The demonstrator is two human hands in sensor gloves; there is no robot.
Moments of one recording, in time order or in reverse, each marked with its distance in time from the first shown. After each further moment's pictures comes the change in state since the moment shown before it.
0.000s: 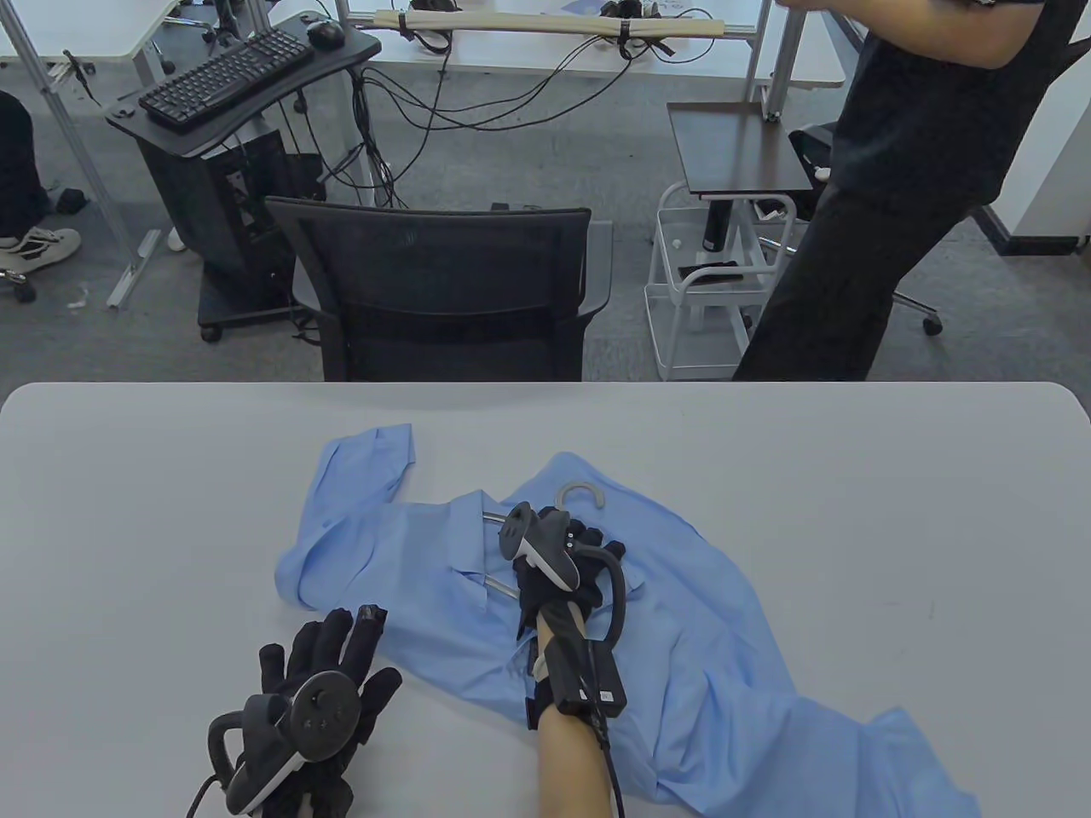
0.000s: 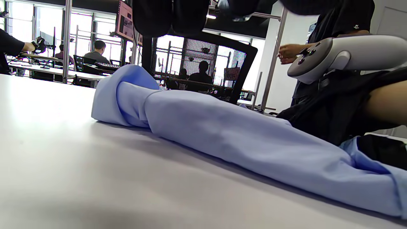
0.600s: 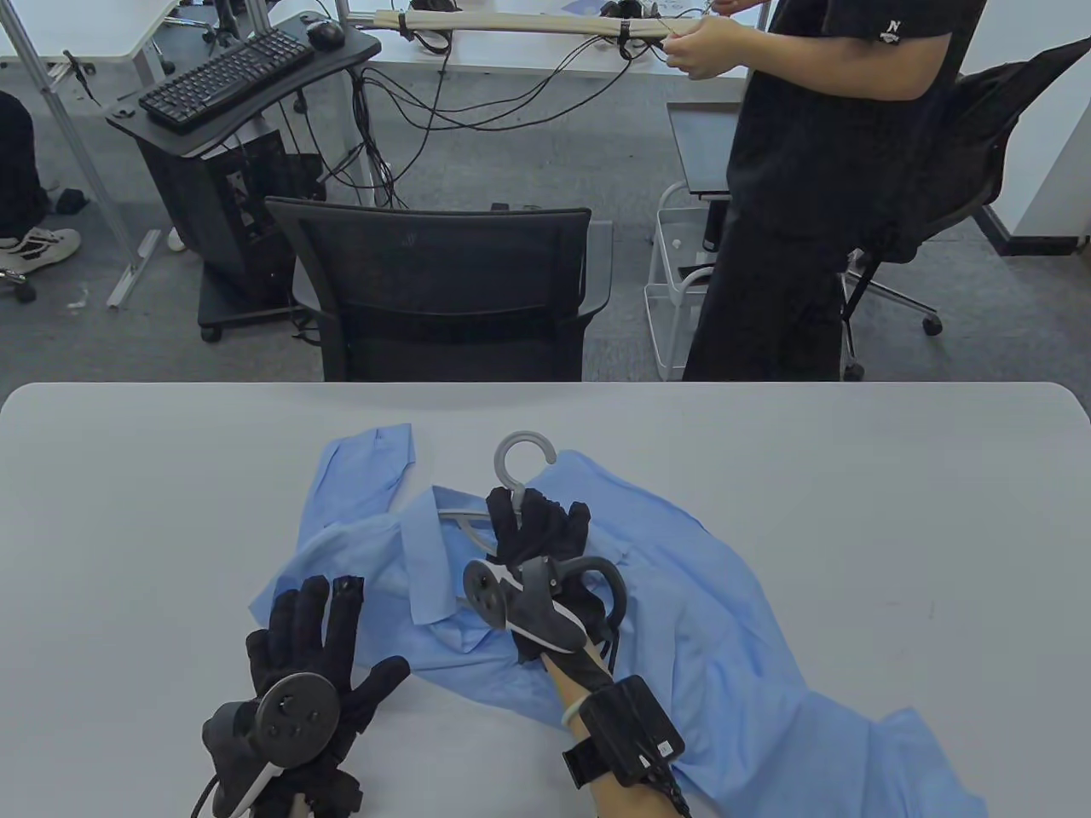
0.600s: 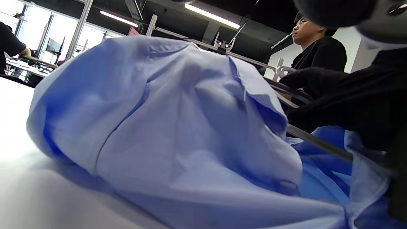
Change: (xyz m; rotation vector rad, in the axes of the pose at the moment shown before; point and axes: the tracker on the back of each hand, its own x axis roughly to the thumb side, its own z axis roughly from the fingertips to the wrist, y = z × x) left_hand -0.001 0.024 0.005 0.166 -0.004 0.168; right_hand 0.010 -0.060 0.125 -0.657 -0.489 0.131
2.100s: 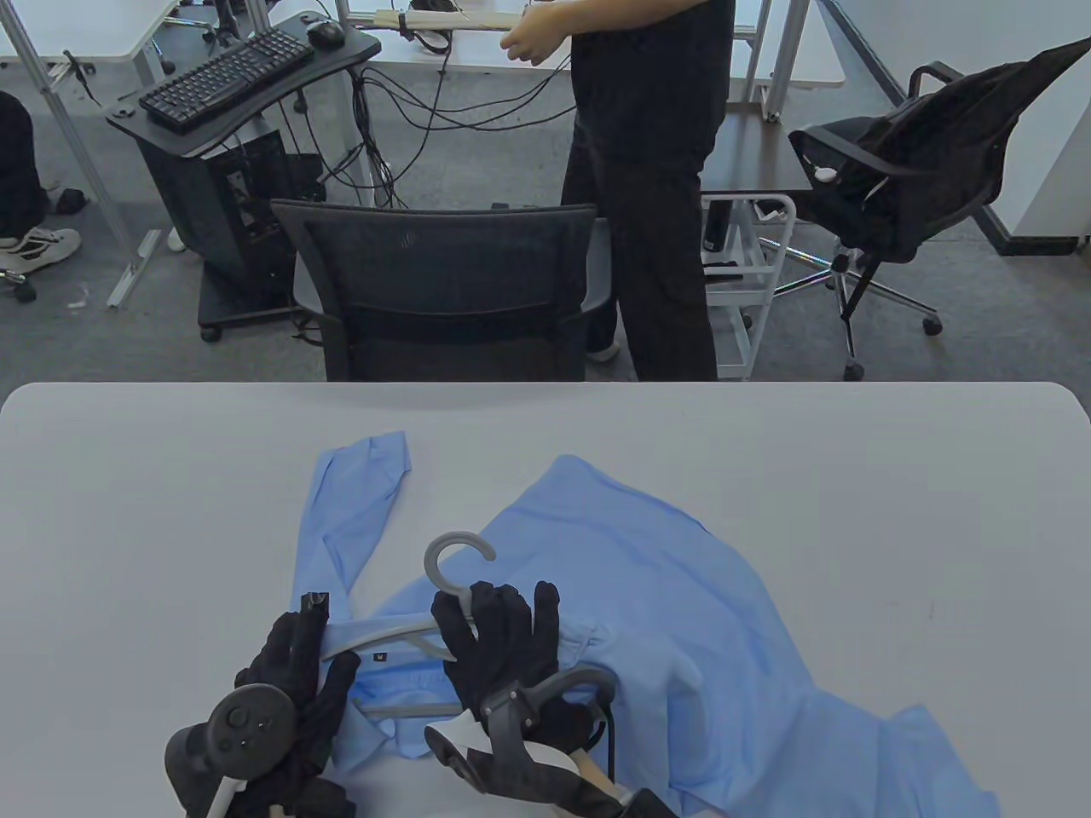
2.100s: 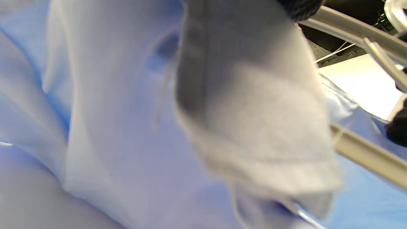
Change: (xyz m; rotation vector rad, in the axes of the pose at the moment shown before) left_hand -0.034 -0.008 0.012 -0.023 0.167 0.187; right_hand 0.047 -0.039 0.087 -0.165 -0.181 0.082
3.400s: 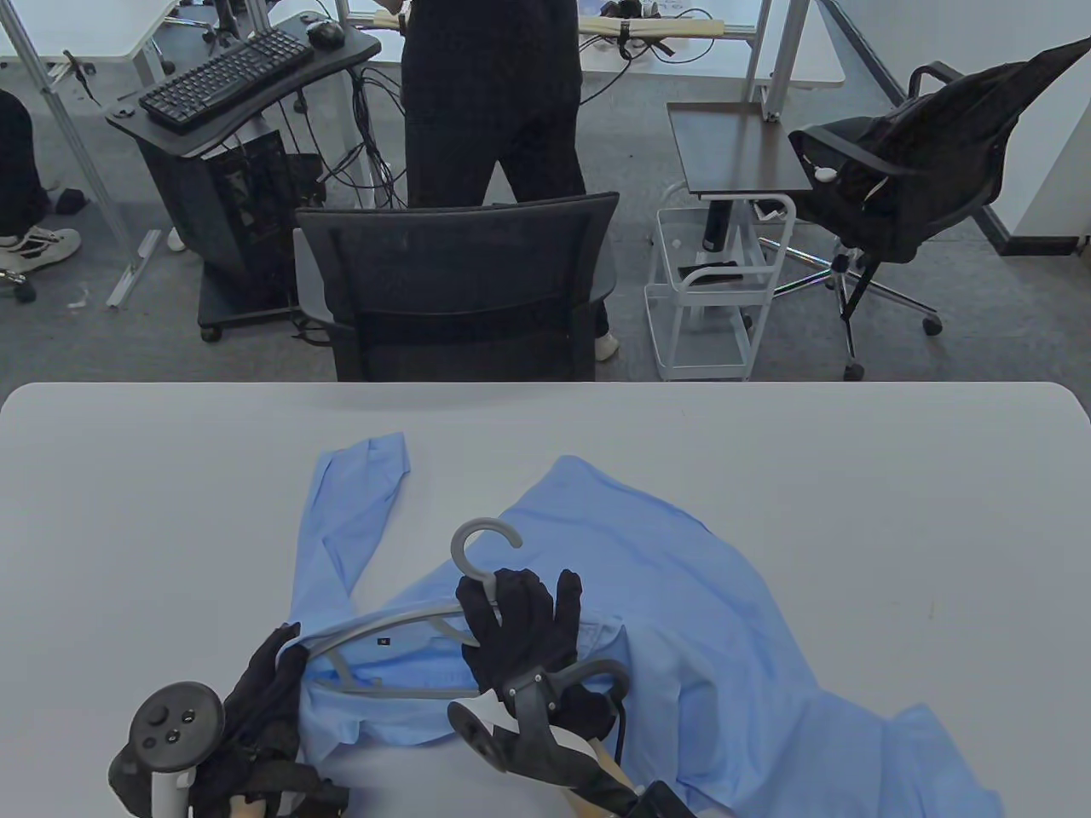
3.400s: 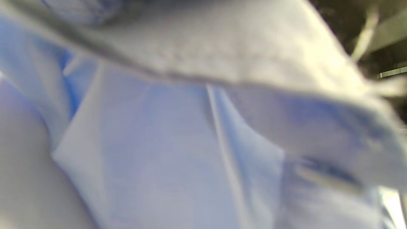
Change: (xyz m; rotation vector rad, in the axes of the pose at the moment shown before) left_hand -0.040 0.009 -0.003 -0.012 0.256 0.455; right_hand -0.021 0.007 -0.002 0.006 0.089 -0.056
